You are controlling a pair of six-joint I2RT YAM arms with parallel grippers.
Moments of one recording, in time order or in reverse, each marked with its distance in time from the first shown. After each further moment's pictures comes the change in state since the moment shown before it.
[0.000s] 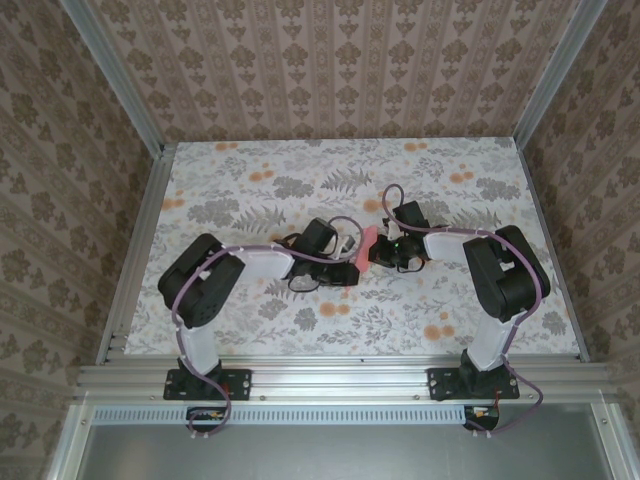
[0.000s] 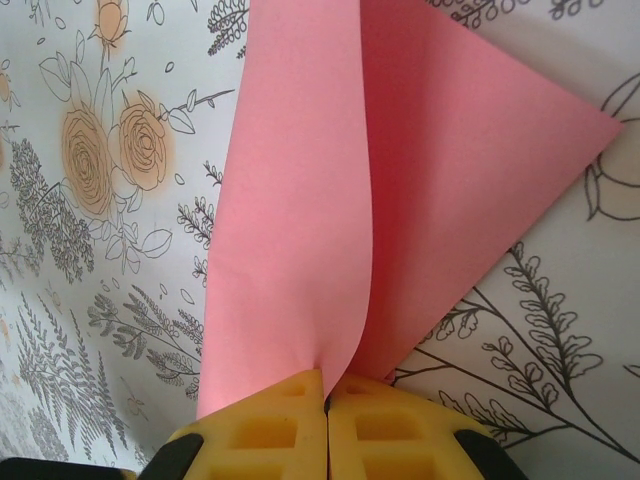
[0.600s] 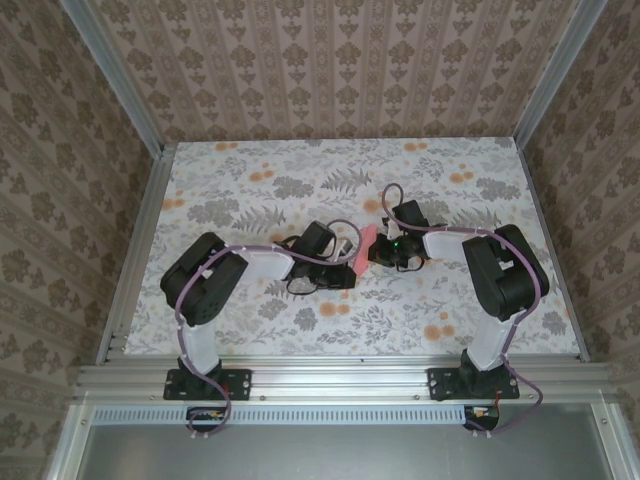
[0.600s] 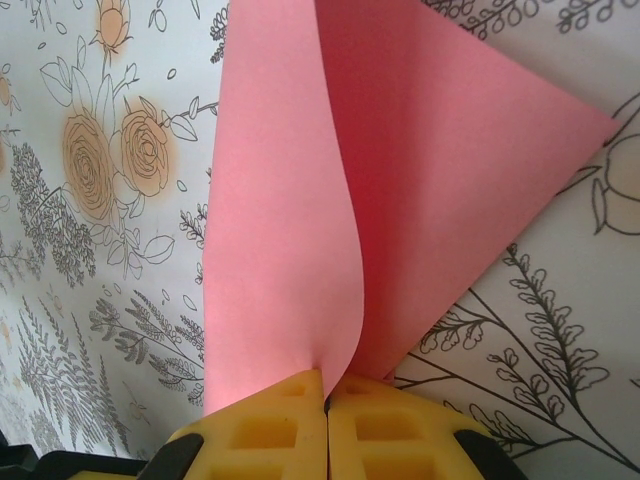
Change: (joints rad) left arm -0.011 0.034 -0.006 -0.016 0.002 0.002; right arm 0.000 0.008 0.013 -0.007 0.000 0.000
